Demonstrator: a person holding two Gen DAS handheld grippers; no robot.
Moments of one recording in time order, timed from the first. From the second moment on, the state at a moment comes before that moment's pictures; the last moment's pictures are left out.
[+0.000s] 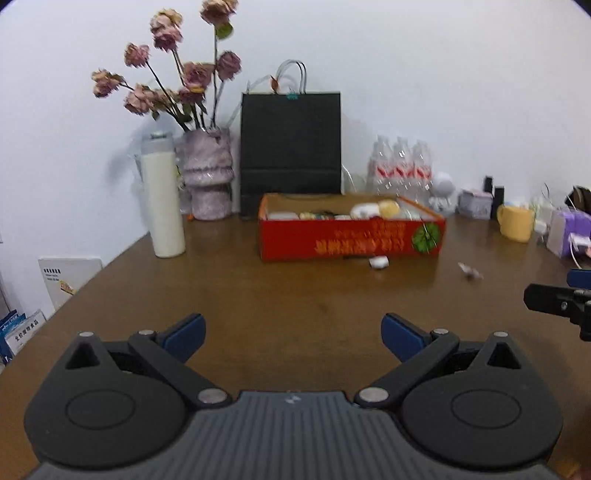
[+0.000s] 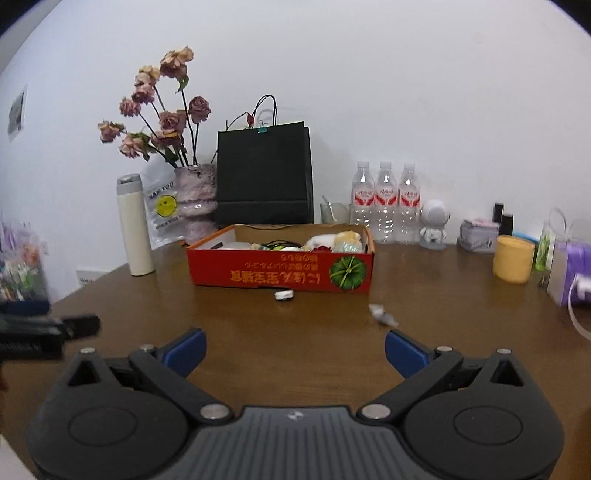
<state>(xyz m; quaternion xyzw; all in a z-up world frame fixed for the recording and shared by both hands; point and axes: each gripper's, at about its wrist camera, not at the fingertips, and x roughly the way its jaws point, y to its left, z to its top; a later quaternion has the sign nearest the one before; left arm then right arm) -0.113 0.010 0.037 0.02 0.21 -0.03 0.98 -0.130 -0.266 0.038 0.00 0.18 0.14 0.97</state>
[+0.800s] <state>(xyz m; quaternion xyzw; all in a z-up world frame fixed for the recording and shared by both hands) 0.091 -0.061 0.018 0.02 0.27 -0.19 0.94 0.111 -0.314 -0.006 -0.01 0.35 0.06 0.94</state>
